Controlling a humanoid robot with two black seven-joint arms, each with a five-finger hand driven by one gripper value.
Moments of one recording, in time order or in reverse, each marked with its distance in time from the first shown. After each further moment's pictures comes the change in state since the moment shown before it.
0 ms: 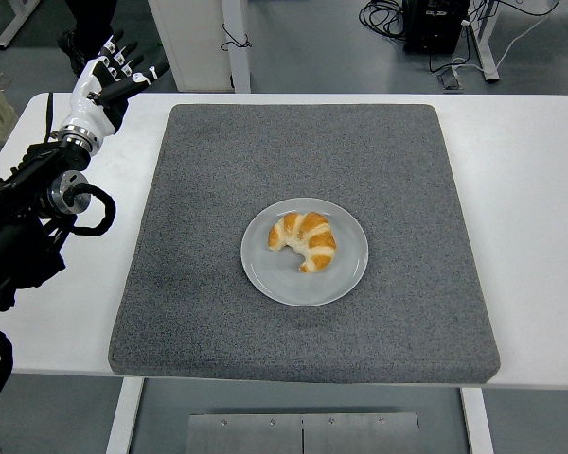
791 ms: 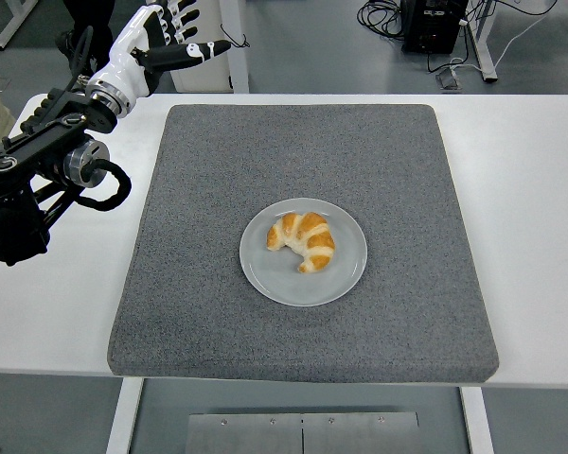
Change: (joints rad) left arm -0.061 0.179 0.131 -0.495 0.139 0.250 0.082; right arm 0.000 0.000 0.000 0.000 0.000 0.000 0.000
